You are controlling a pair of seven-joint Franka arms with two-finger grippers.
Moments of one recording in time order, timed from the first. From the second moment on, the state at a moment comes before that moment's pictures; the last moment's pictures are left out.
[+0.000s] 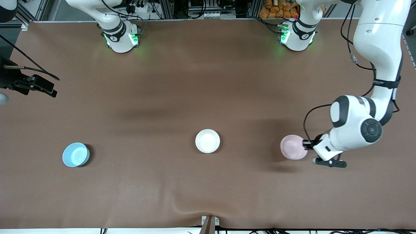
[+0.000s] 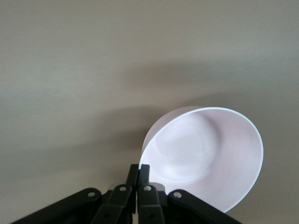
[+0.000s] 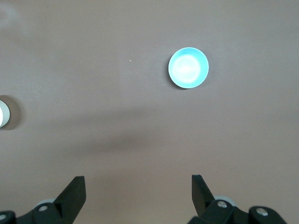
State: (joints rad) left arm 0.03 0.59 -0.22 -1.61 -0.01 2.19 -0.04; right arm 0.07 0.04 -0.08 -1.51 0.02 1.55 0.10
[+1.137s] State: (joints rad) left arm -0.42 0.78 -0.22 -1.29 -0.06 2.09 -0.66; right arm 0.06 0.04 -0.10 -1.51 0.02 1.54 0.10
